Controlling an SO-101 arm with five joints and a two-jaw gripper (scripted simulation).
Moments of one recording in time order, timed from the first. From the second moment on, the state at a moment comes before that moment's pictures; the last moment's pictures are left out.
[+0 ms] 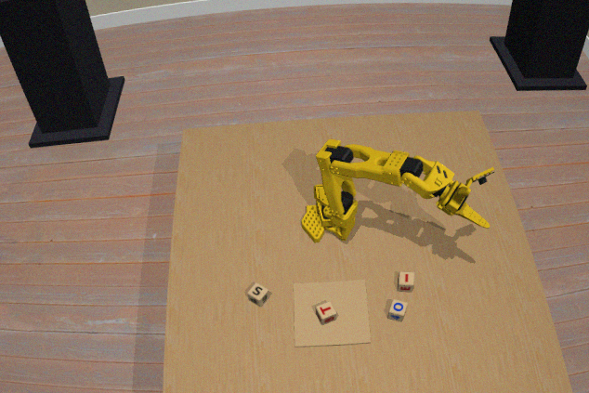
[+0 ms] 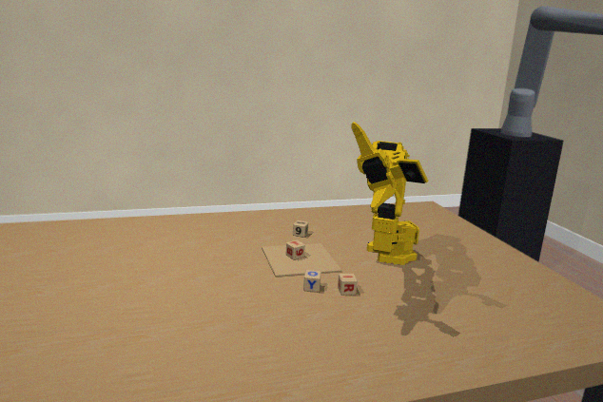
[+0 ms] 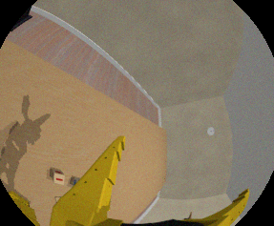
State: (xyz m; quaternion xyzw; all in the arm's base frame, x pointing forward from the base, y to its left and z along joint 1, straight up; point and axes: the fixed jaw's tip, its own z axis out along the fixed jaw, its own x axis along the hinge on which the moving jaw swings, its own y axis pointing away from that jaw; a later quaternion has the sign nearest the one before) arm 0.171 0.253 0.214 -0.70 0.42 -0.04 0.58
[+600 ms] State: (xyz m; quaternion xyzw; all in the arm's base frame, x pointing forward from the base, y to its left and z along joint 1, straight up) arm 0.164 0.242 0.244 -0.67 0.40 -0.04 0.62
